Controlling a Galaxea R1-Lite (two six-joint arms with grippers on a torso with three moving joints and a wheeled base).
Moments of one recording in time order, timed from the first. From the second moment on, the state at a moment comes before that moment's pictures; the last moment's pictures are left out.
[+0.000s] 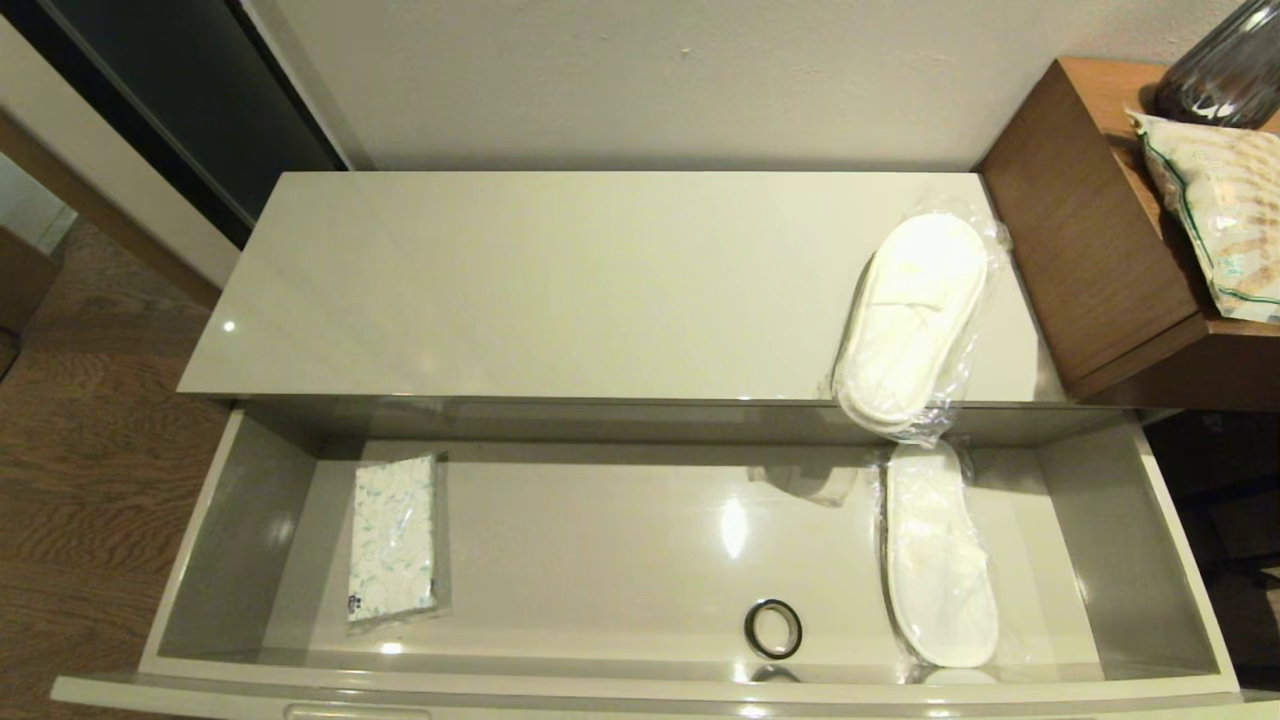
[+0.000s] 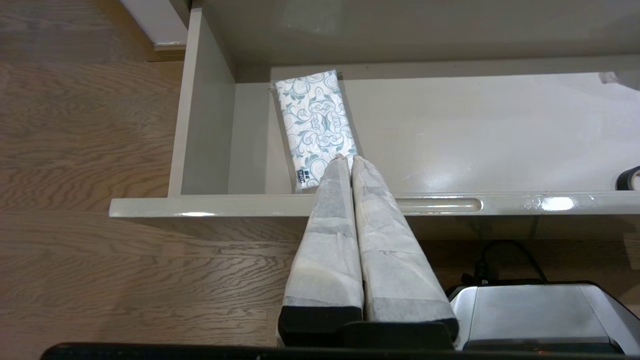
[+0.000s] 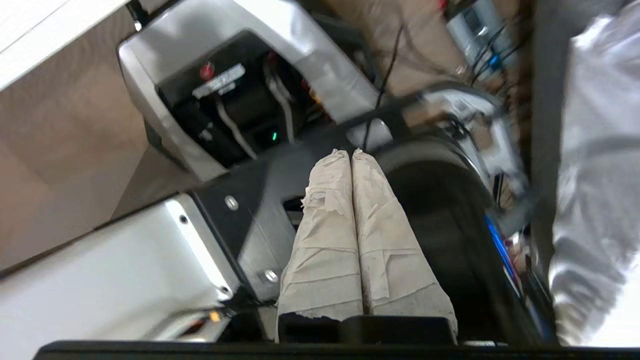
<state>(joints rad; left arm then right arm) -0.01 0.00 0.00 0.01 0.00 0.07 -0.07 0.78 -0.58 0.97 0.08 0.42</state>
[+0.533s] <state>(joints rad) -0.01 0.00 0.00 0.01 0.00 0.07 0.03 1.29 -0.38 0.49 0.13 0.50</state>
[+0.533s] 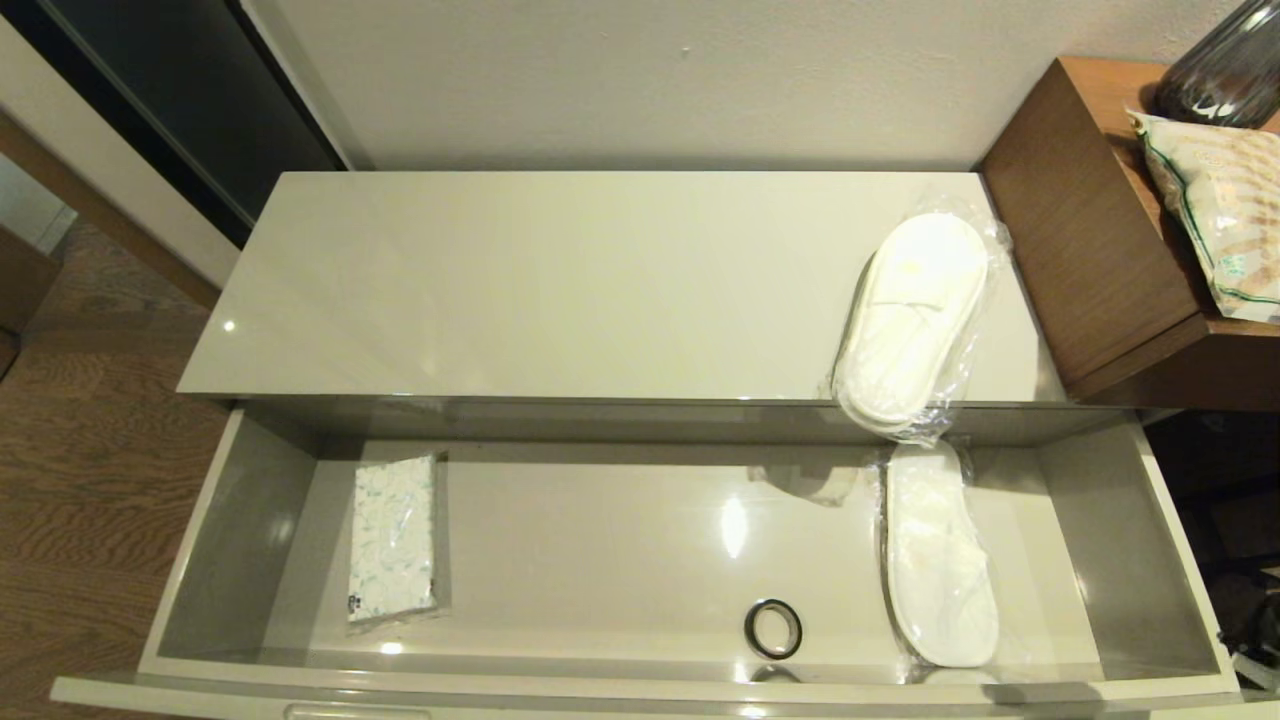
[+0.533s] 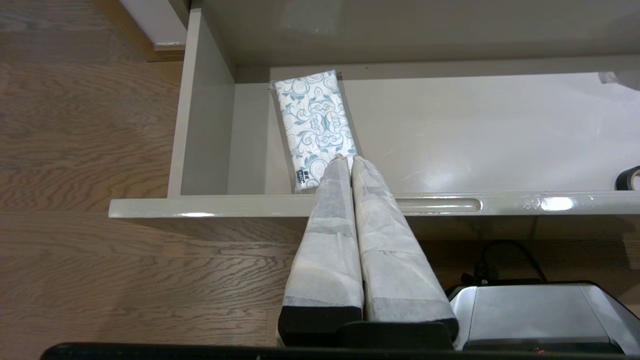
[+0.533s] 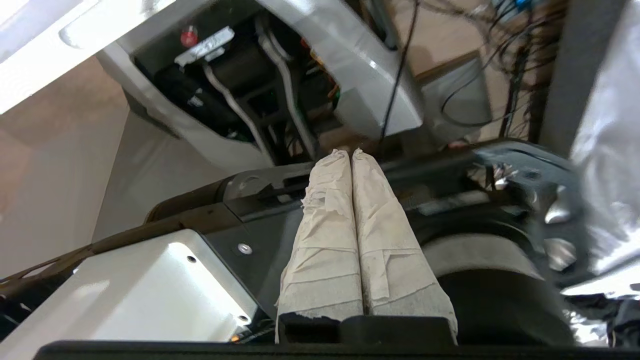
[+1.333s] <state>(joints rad) -0.01 0.00 0.00 0.01 0.00 0.07 0.64 1.55 -0.30 0.12 0.05 1.08</state>
